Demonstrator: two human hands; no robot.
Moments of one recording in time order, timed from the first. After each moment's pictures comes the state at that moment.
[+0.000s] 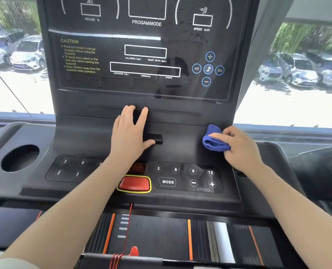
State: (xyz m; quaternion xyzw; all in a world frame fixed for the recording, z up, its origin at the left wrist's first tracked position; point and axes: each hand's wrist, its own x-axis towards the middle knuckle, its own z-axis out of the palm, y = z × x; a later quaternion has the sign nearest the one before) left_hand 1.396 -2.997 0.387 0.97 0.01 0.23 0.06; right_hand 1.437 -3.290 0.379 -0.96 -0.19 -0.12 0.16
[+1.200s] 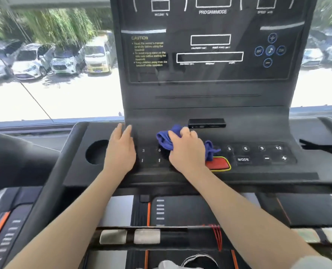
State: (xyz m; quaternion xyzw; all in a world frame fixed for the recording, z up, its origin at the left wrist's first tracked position) left_hand 1.306 -2.808 0.368 0.95 0.08 0.13 0.26; right_hand 1.327 -2.980 0.372 -0.98 -0.14 -0.08 0.09
